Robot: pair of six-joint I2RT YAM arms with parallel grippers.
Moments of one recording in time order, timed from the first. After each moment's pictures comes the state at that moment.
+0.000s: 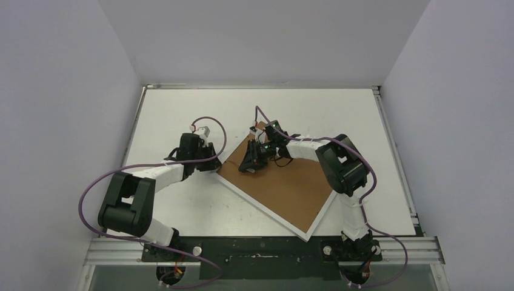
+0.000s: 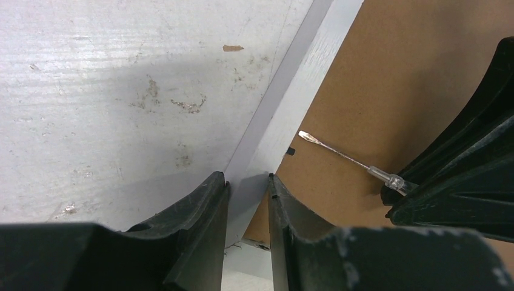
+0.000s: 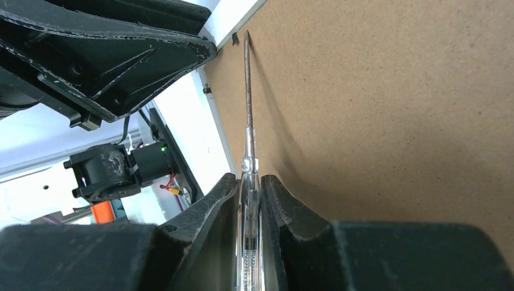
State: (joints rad) left arm -0.26 1.51 0.66 0.04 0.21 -0.40; right arm 0.62 2.08 1.27 -0.05 -0.80 0.68
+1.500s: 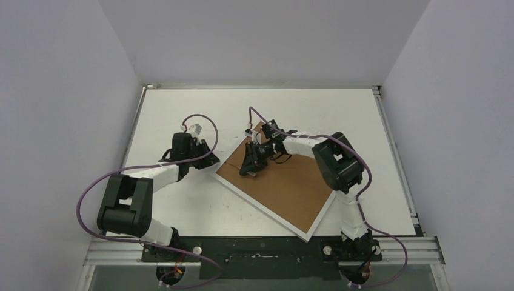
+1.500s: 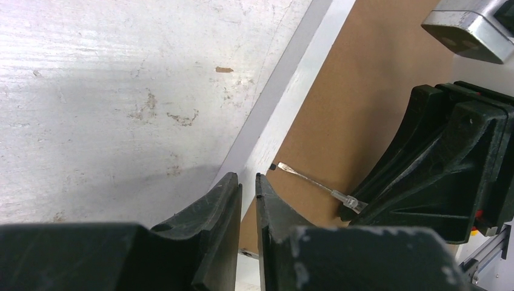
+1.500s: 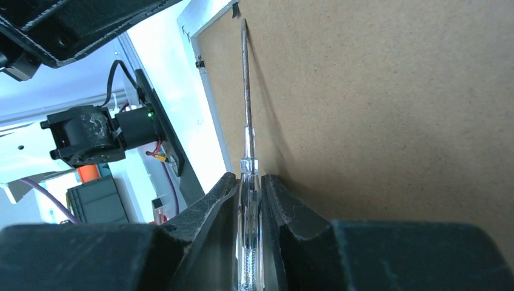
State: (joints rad) left arm -0.18 1.48 0.63 0.14 0.33 -0.54; right arm 0.62 2.14 1.38 -0.25 -0.88 0.49
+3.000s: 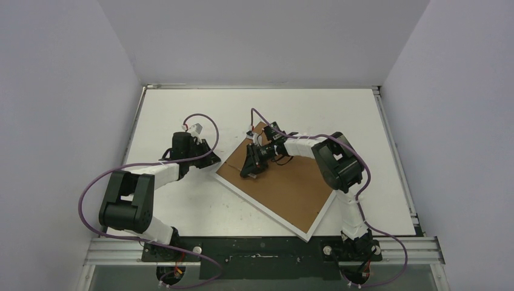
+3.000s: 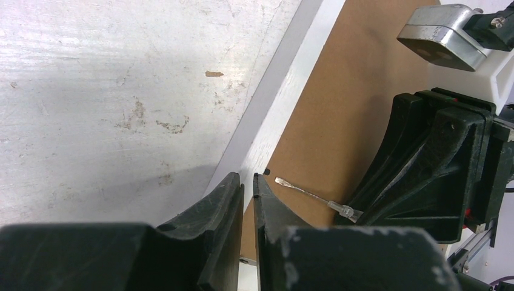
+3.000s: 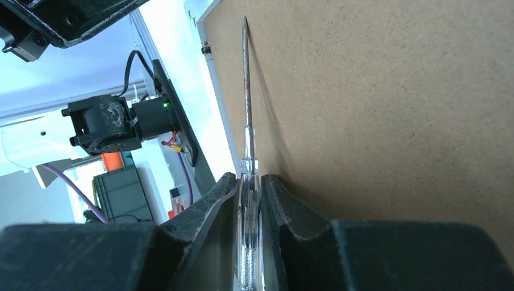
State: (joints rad) left arm -0.17 1.52 0.63 0.17 0.38 -0.54; right arm 0.61 2.15 1.34 -0.19 -0.96 0.54
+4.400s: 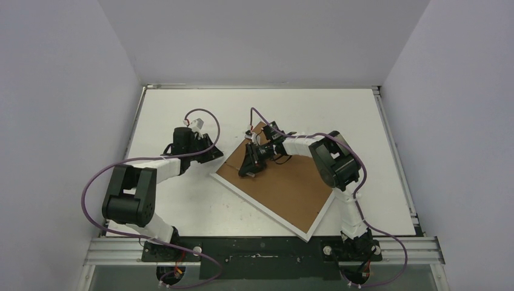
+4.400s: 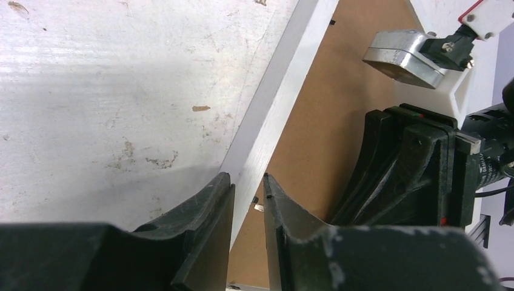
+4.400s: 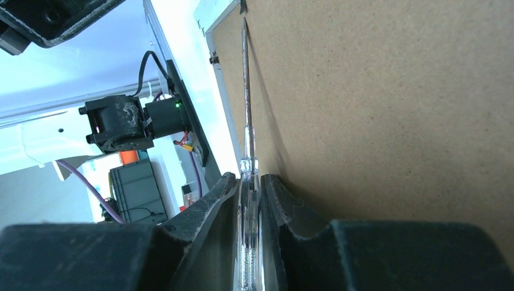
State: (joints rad) left arm -0.17 1.58 0.69 0.20 0.41 -0.54; right arm 0.60 2.19 1.37 -0.16 -1.01 0.56
